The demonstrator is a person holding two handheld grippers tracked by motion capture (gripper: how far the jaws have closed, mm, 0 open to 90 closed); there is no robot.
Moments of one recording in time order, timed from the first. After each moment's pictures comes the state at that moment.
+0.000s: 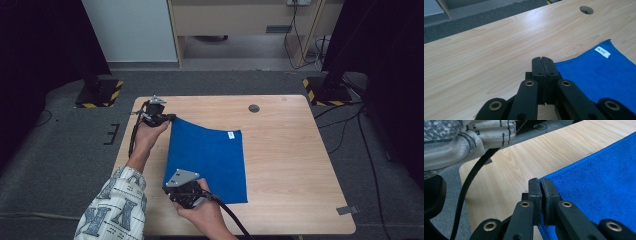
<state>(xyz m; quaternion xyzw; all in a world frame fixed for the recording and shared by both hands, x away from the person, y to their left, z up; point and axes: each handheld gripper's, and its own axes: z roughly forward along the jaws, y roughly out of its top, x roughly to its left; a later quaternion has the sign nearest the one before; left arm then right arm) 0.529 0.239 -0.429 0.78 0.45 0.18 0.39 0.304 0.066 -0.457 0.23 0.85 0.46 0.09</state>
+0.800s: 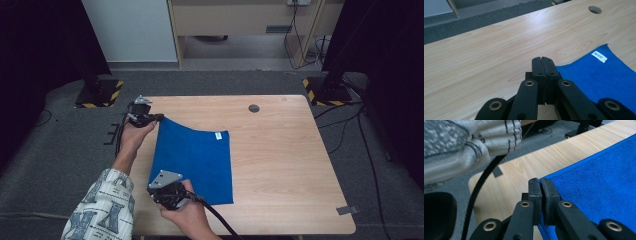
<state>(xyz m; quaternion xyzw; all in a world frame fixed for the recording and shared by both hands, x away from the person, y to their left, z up) 0.520 0.279 -0.422 0.78 0.46 0.18 0.39 0.299 0.107 -0.453 0.23 0.85 0.48 0.08</state>
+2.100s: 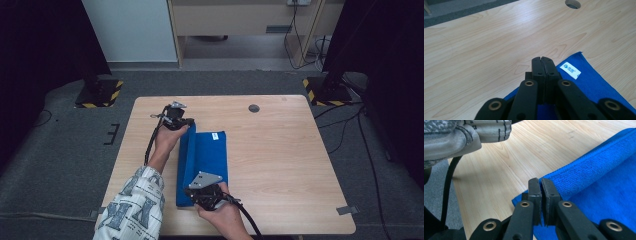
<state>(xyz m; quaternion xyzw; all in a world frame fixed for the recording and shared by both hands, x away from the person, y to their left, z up) 0.540 0.176 -0.460 0.80 0.44 0.15 0.39 0.304 0.012 -0.475 0.26 0.85 0.45 0.09</state>
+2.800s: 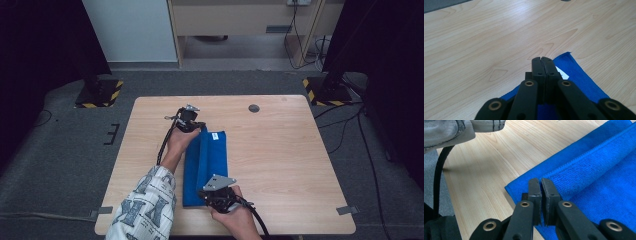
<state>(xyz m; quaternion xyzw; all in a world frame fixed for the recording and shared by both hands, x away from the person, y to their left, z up) 0.546 0.138 -0.477 0.81 0.43 0.13 0.38 0.302 -0.022 -0.489 0.29 0.85 0.43 0.09</state>
